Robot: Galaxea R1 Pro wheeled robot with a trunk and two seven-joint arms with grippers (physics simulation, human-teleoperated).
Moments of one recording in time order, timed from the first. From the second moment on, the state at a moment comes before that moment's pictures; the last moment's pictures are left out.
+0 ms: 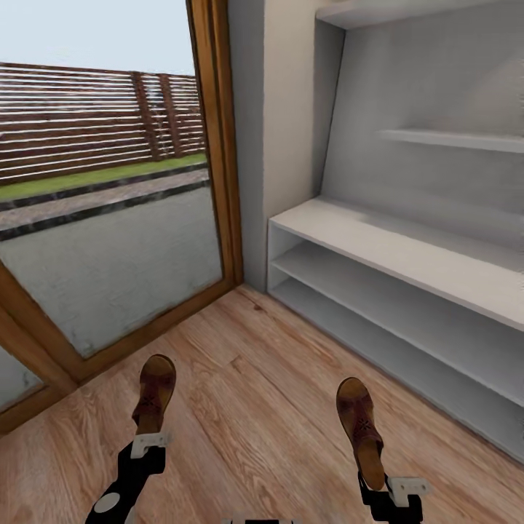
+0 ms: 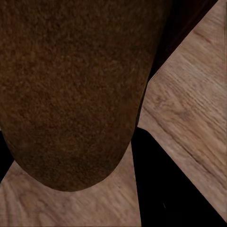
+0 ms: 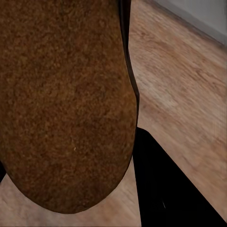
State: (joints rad) left arm -0.24 -0.01 0.20 -0.83 -0.12 -0.06 -0.05; right arm -0.10 -0.08 -0.04 -0.75 0.00 -0.31 0.01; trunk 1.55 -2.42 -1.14
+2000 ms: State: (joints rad) left arm -0.24 -0.01 0.20 -0.83 -0.12 -0.06 -0.05; right arm -0.10 -0.08 -0.04 -0.75 0.00 -0.31 0.01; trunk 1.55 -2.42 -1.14
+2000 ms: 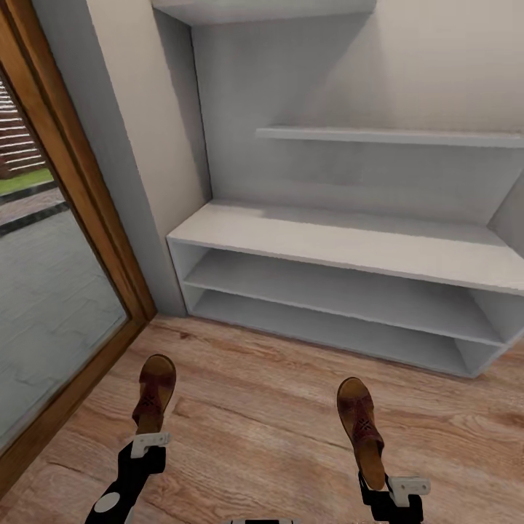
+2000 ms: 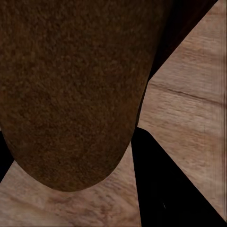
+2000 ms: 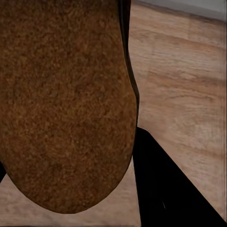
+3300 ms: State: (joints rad) left arm -0.24 -0.01 0.20 -0.83 -0.12 -0.06 -0.05; right arm -0.10 -0.08 -0.04 -0.75 0.00 -0.31 0.00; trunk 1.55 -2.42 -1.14
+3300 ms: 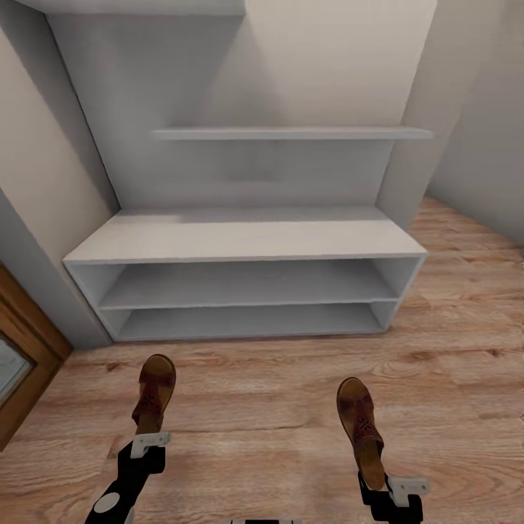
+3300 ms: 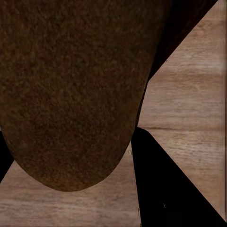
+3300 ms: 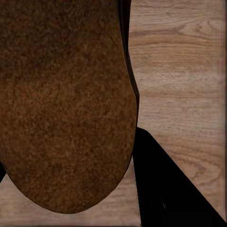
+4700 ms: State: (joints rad) left arm -0.57 -0.06 0.15 -0.72 -0.13 0.48 -0.05; right arm -0.10 -0.28 -0.72 -0.87 0.00 -0.10 0.06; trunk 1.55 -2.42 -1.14
